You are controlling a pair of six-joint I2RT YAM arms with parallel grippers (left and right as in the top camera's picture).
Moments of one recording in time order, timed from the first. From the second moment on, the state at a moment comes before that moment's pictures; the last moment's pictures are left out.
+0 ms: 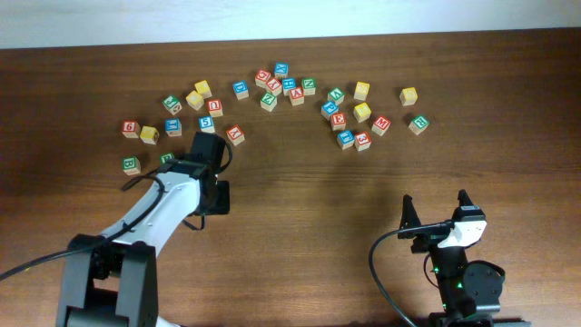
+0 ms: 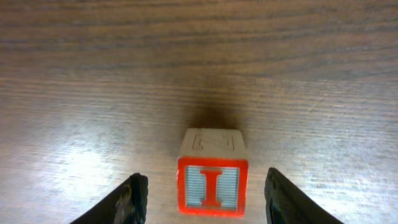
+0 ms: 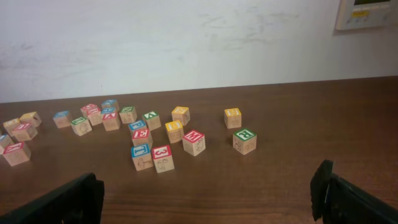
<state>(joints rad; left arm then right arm) -0.22 1.68 0.98 -0.73 -0.15 -0.24 -0.02 0.01 0.01 -0.07 -0.07 0.11</state>
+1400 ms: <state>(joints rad) -0.22 1.68 1.54 -1.05 -0.01 -0.24 -0.02 0.01 0.01 -0.07 -0.07 0.11</state>
